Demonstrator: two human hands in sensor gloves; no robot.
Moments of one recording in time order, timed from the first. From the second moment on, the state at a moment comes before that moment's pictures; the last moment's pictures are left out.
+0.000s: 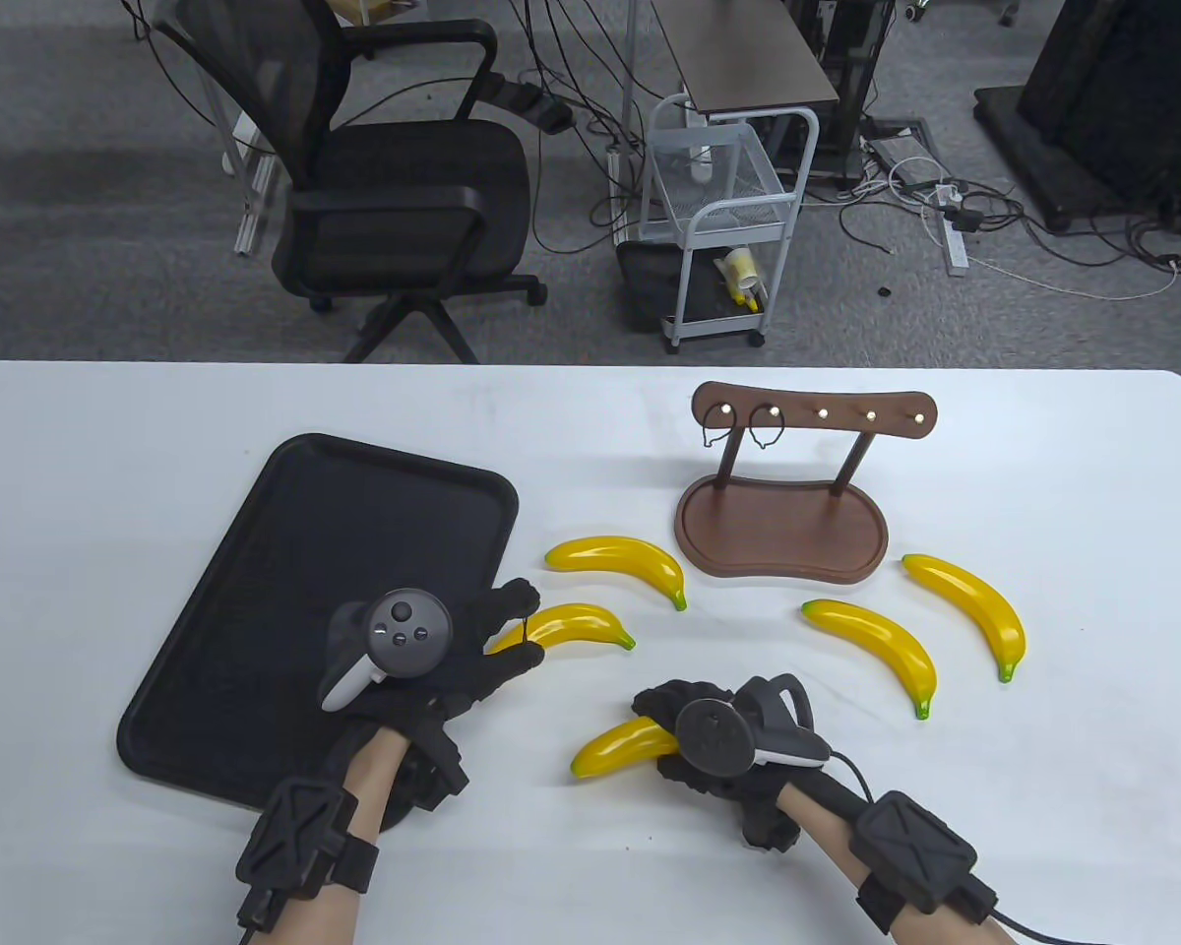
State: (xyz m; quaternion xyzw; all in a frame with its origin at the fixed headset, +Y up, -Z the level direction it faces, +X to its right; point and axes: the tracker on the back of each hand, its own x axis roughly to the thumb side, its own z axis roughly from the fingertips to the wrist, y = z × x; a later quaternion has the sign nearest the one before) left_hand -0.176 -0.745 -0.302 -0.09 -0.19 0.33 0.92; right_hand 0.120 -0.795 -0.270 0.34 0.06 0.93 0.08
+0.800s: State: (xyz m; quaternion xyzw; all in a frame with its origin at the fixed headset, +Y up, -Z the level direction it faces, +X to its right) left_hand -0.176 -0.745 -0.302 -0.09 -0.20 0.34 0.92; right_hand 0.141 -0.758 -0.299 0.29 0.04 0.95 0.09
